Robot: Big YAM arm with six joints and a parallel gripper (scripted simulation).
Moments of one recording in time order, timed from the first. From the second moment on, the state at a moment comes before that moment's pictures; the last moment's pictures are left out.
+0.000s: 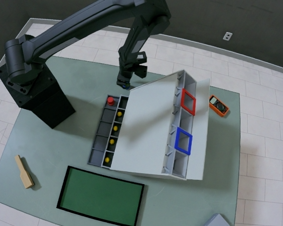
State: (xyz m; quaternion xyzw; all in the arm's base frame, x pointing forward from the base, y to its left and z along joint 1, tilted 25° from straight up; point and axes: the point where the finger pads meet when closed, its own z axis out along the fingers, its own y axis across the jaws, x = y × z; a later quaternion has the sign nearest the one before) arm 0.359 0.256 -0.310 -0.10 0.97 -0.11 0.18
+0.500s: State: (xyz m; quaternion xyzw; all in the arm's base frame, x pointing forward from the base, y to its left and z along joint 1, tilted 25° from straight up) arm 0.368 0.264 -0.314 -0.10 0.97 -0.10 0.19
